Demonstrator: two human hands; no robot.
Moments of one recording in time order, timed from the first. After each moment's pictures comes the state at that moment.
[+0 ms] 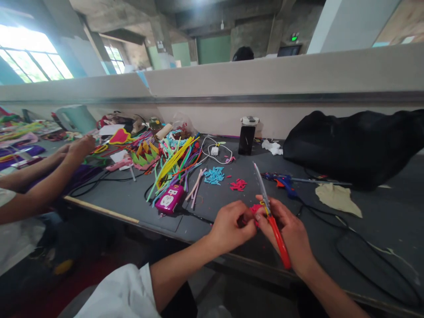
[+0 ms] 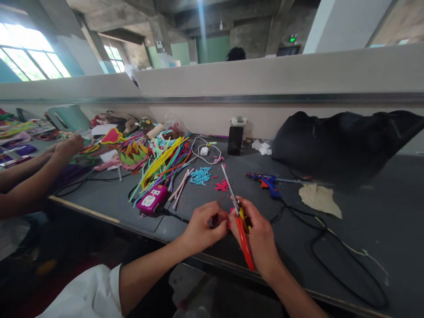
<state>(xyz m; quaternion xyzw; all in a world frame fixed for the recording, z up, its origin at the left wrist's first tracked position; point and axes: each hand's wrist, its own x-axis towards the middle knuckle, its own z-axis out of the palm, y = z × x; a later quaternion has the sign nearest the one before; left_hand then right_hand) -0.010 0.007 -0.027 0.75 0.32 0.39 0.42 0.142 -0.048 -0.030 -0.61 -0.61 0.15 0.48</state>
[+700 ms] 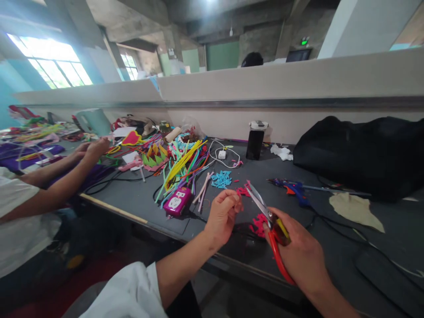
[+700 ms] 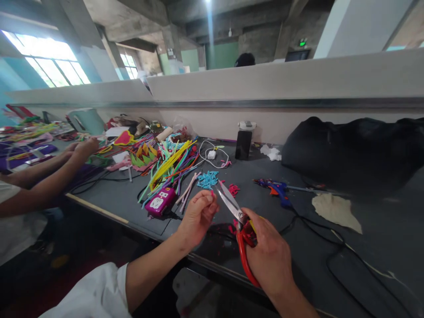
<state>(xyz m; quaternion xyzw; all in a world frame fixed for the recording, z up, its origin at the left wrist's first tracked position) -0.016 0.028 -0.017 0.33 0.24 0.55 0.73 0.143 -0.055 -0.047 -0.66 -0.66 -0.03 0.36</state>
